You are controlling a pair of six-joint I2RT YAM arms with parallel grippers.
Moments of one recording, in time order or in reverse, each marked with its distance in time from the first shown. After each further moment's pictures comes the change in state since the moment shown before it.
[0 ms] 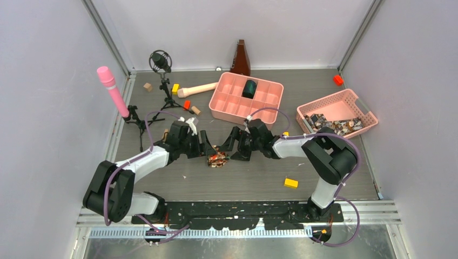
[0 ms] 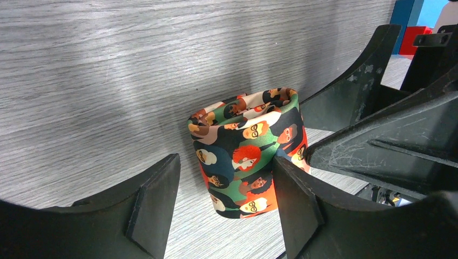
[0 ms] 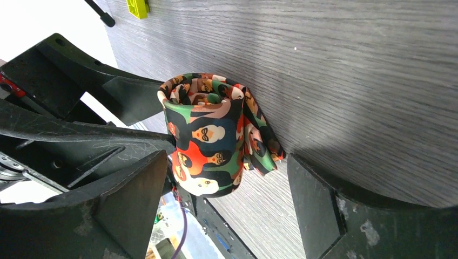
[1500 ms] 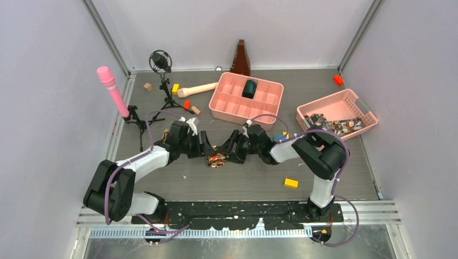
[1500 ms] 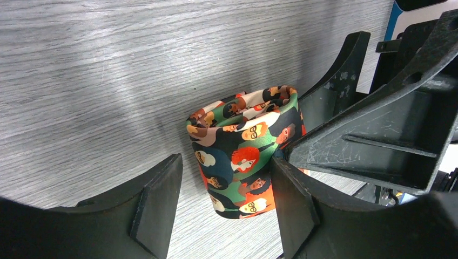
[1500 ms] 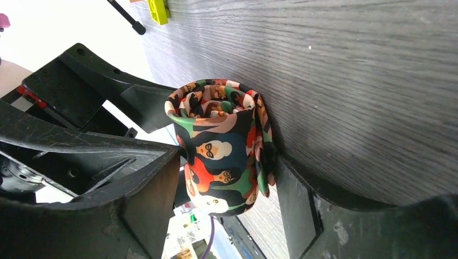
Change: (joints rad) left arm 0.000 0.008 0.000 0.004 0.022 0.023; right arm 0.028 0.092 -0.071 0.288 -0.013 0.193
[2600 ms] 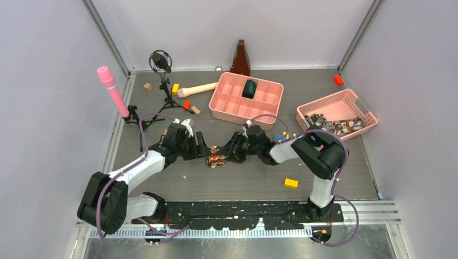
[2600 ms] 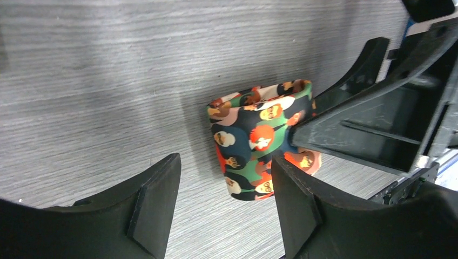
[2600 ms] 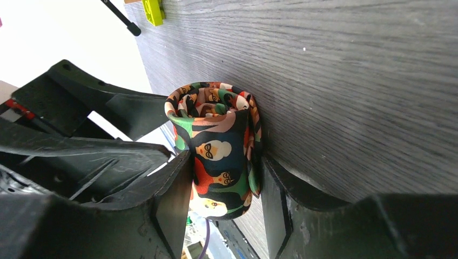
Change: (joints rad) left arm 0.001 -0.128 -0.022 -0.082 -0.103 -0.028; right arm 0.008 0.013 -0.001 0.007 0.021 -0.011
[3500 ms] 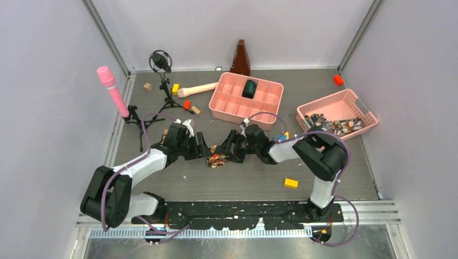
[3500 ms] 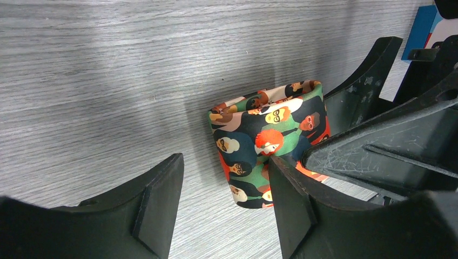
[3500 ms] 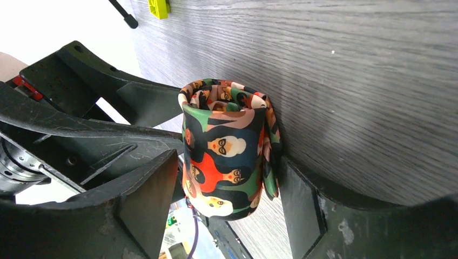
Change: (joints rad) left arm 0.006 0.070 -0.008 0.045 0.027 0.000; right arm 0.016 -0.024 0.021 -0.044 0.017 -0.068
